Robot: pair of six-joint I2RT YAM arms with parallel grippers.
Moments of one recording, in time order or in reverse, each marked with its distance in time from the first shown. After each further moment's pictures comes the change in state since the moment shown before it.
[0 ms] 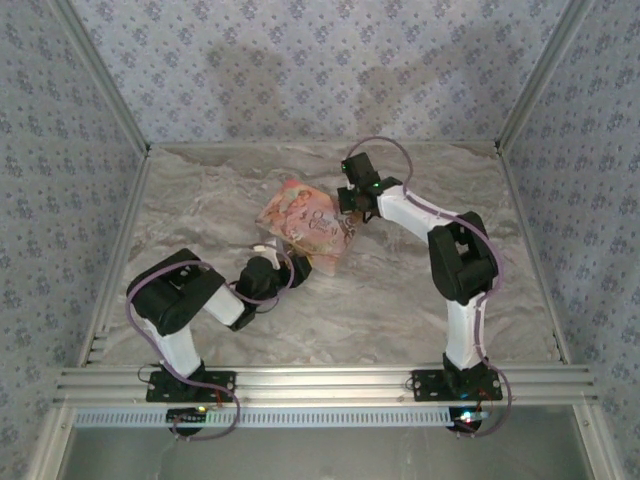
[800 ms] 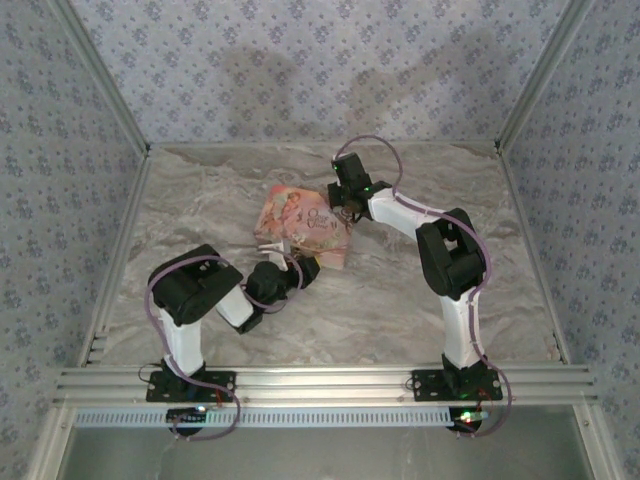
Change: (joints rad) left arm -0.057 0.120 0.017 0.192 -0.055 -0.010; right arm 0.040 0.097 0.035 0.198 0.022 -0.024
